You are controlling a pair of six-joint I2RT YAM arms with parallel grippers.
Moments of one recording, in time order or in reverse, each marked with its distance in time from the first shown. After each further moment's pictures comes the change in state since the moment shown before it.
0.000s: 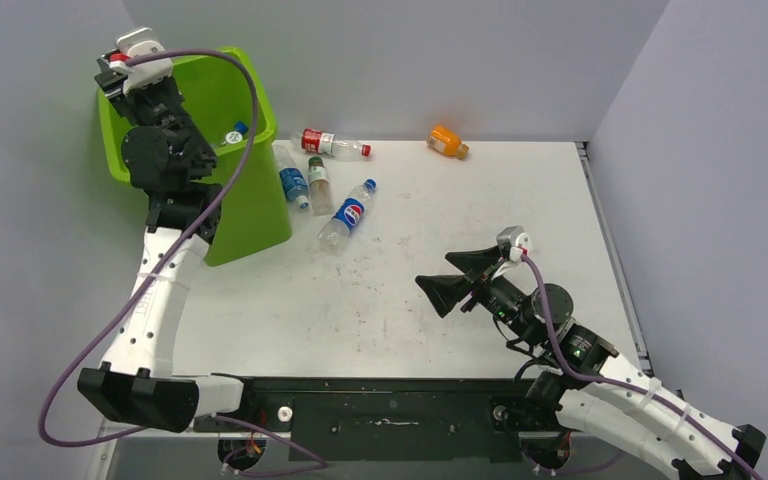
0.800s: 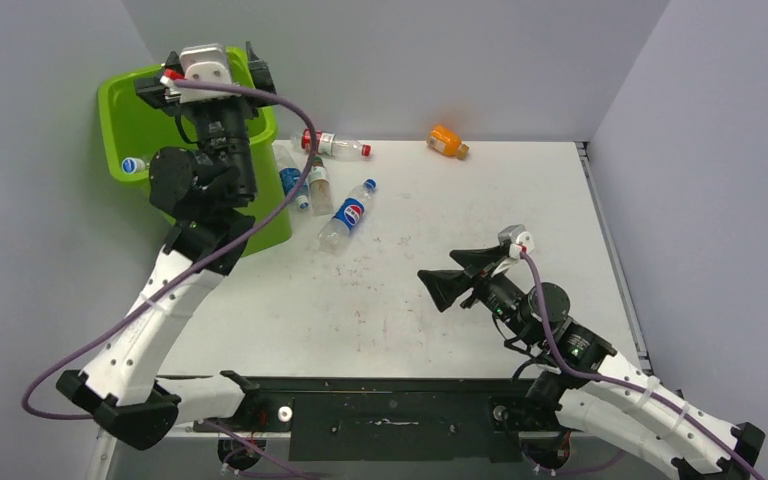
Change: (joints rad) left arm -0.352 -0.007 0.042 -0.046 0.019 0.040; right arm 0.000 0.013 0.000 -0.010 0.050 -0.007
